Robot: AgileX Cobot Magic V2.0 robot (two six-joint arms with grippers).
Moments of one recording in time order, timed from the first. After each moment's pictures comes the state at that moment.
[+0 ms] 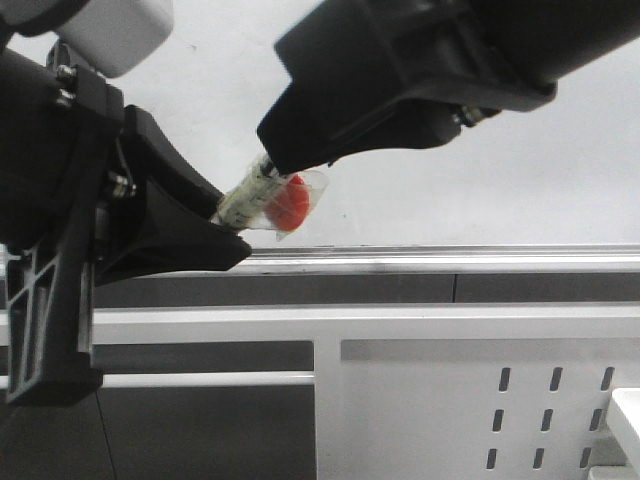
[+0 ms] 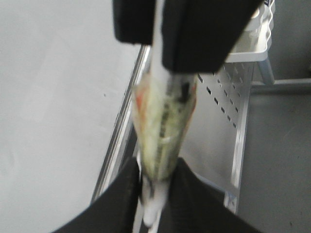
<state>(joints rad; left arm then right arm) -0.84 1.26 -0.54 0.53 -0.11 0.15 0.87 1.16 -0.72 0.15 0.14 -0.30</state>
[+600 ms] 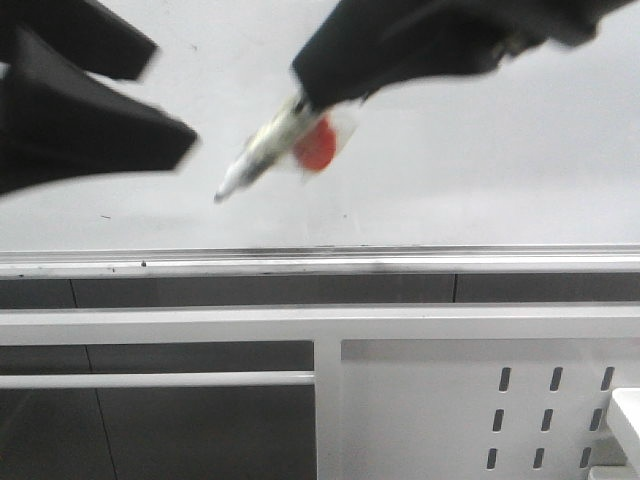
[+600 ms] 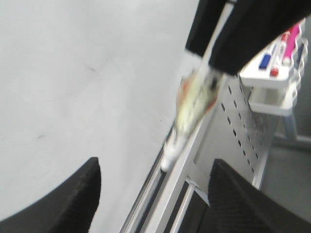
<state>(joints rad) -0.84 0.94 -0.52 0.35 0.02 0.15 0.82 1.07 -0.71 0.15 0.14 -0.30</state>
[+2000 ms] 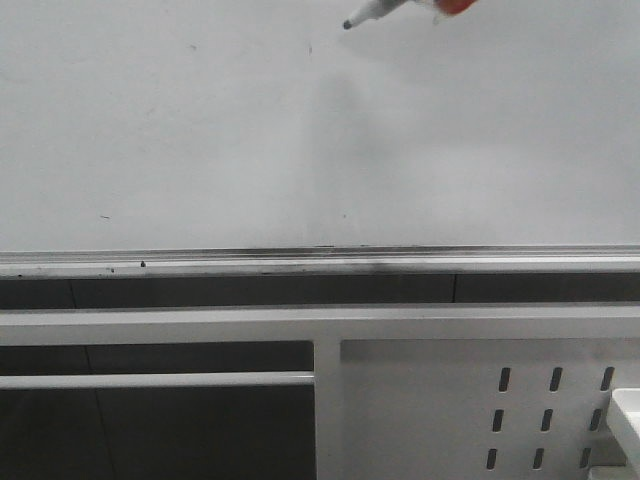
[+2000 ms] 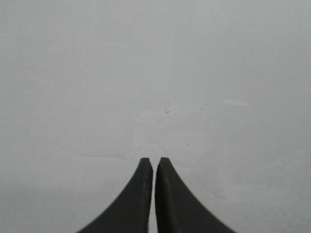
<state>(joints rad) -0.29 0.41 -0.14 -0.30 -0.38 0.14 0.63 0.87 -0.59 0.22 -0.03 -0.28</state>
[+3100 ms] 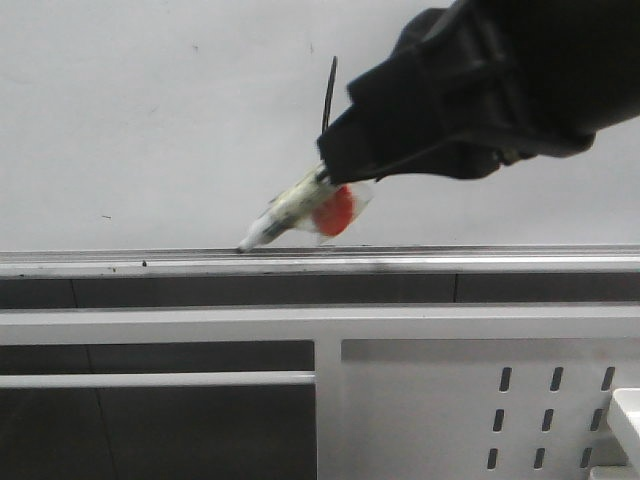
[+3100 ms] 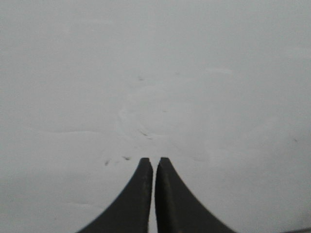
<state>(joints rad) -0.34 0.41 -0.14 -0.21 -0.26 0.14 0.83 1.14 -0.60 0.20 -0.02 -0.28</state>
